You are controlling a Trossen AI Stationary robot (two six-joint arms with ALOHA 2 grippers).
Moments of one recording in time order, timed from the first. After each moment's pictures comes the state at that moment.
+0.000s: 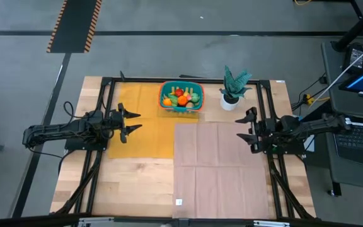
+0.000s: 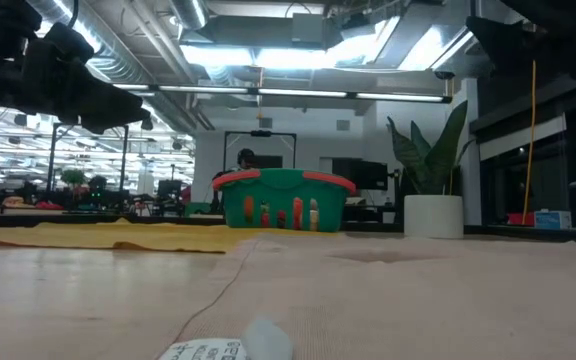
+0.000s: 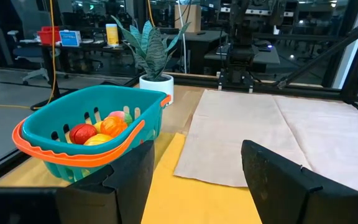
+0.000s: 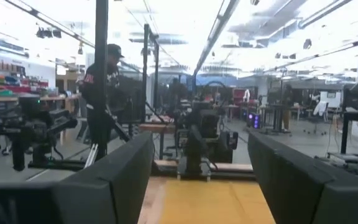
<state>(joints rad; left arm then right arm) 0.19 0.09 0.01 0.02 -0.05 -0.04 0.14 0.32 0.02 0.64 0.07 -0.06</state>
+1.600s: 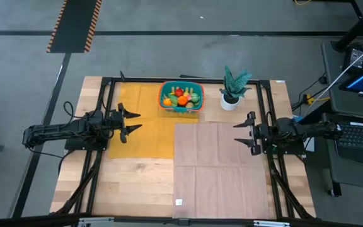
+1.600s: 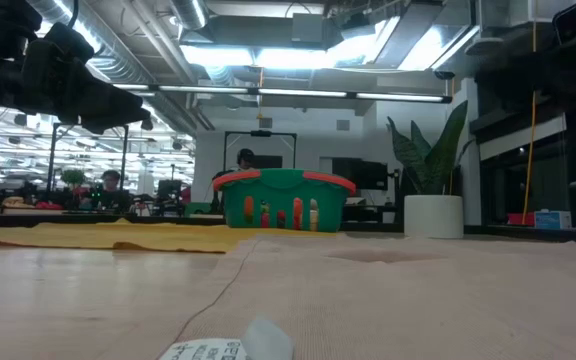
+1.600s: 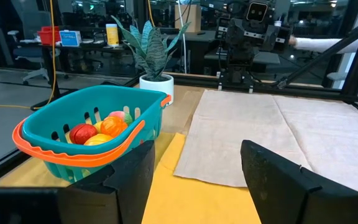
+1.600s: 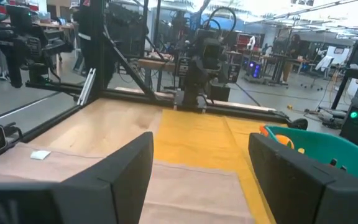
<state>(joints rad) 0.19 0.09 0.01 0.02 -0.05 -0.04 0.13 0.00 0.02 0.04 0.08 -0.14</state>
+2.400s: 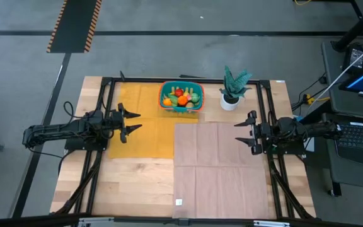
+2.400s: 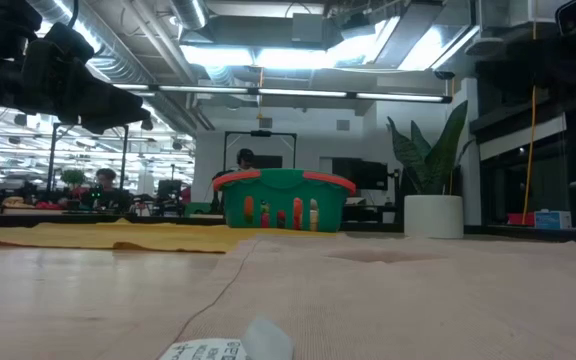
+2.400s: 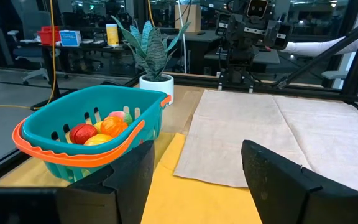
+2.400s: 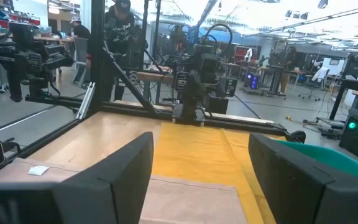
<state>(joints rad) 0.19 0.09 0.01 0.02 -0.05 -0.04 0.13 0.00 0.02 0.10 0.08 -0.14</state>
